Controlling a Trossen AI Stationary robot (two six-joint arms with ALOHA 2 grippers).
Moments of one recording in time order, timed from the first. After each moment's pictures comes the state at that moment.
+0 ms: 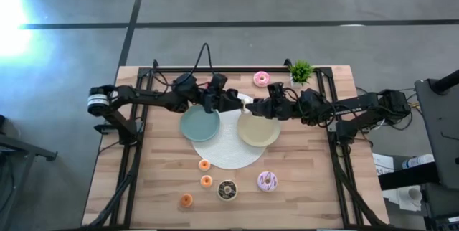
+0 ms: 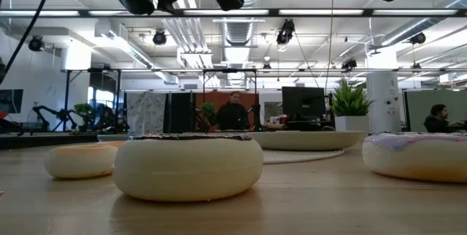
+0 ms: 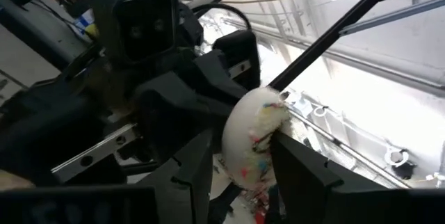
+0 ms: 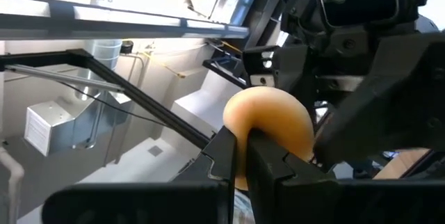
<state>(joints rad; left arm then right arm) 0.21 1.58 1.00 1.01 0.56 -1.07 -0.05 1.37 0.75 1.05 -0.14 1.20</state>
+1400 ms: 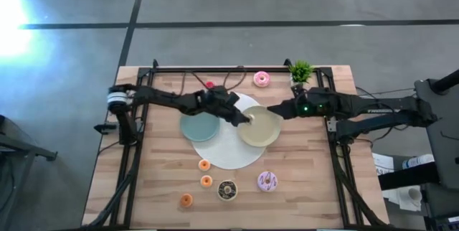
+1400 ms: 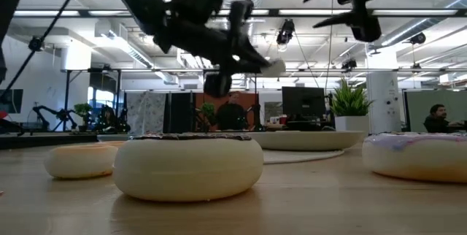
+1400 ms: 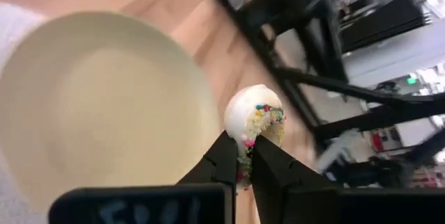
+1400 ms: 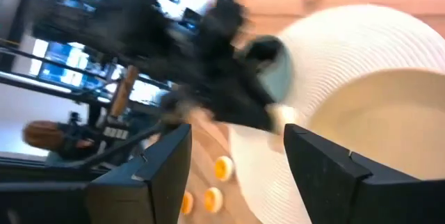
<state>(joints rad) 0.21 1.79 1.04 0.33 0.35 -0.82 -0.07 0.92 0.73 -0.21 0.12 1.14</state>
